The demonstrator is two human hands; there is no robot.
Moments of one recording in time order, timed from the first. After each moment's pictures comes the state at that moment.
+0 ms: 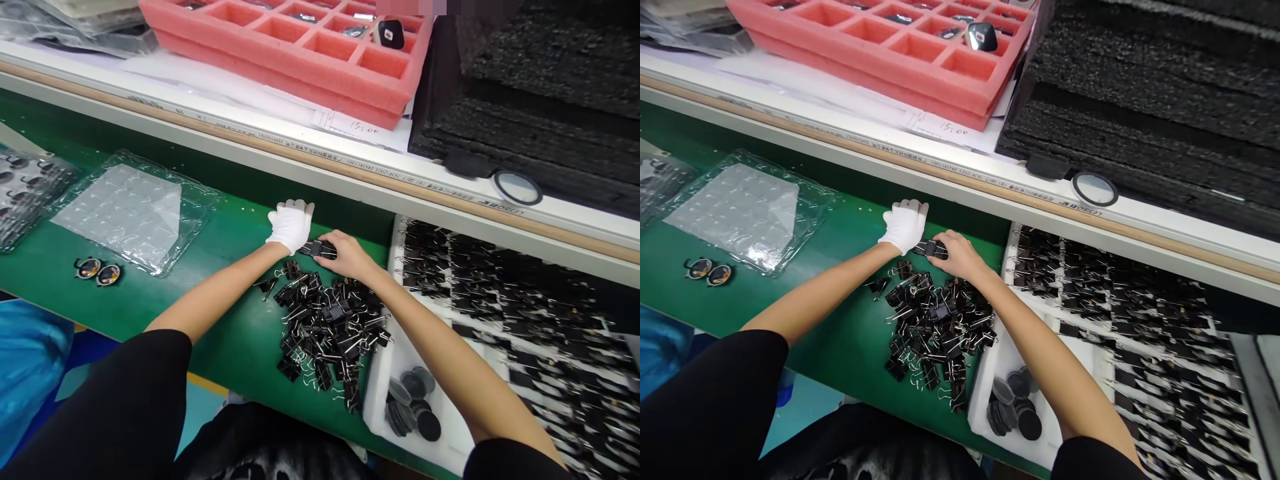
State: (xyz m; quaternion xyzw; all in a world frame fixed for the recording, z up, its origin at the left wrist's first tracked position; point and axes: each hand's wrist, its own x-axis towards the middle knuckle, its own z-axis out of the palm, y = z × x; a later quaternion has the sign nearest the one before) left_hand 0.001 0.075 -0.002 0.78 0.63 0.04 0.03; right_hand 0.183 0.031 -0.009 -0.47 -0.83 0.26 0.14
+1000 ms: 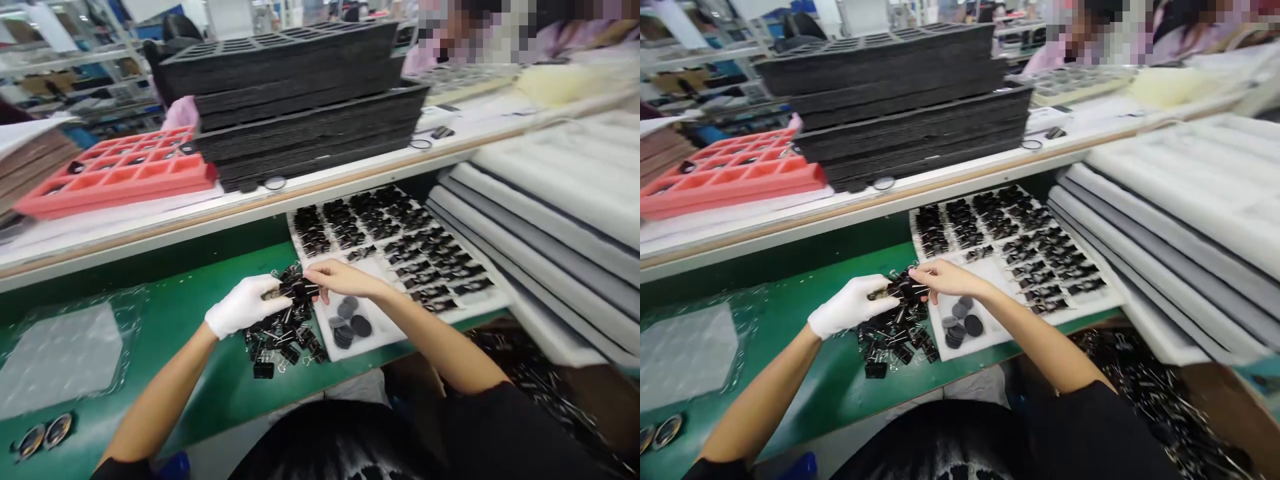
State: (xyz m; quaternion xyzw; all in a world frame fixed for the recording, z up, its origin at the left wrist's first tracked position) left_hand 0.035 -0.056 0.109 0.94 0.21 0.06 0.27; right_hand 0.284 -0.149 0.085 -0.51 -0.58 0.54 0.34
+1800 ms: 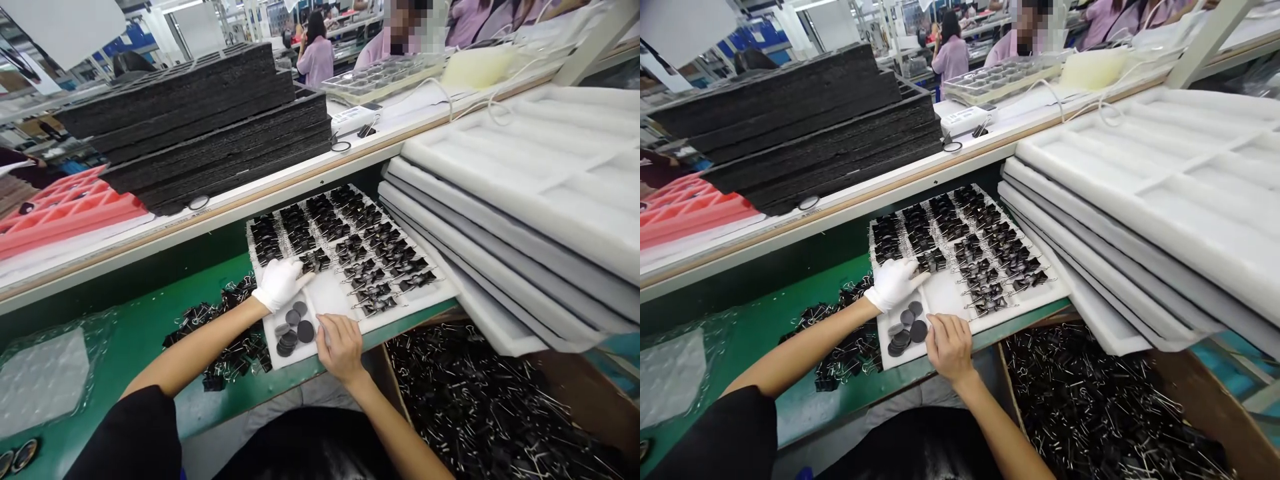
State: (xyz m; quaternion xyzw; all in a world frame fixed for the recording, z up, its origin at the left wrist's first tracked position) left_hand 0.241 -0.097 0.042 0.97 0.24 0.05 -0.04; right_hand 0.293 -0.308 -0.034 -0.69 -0.53 -0.14 0.47
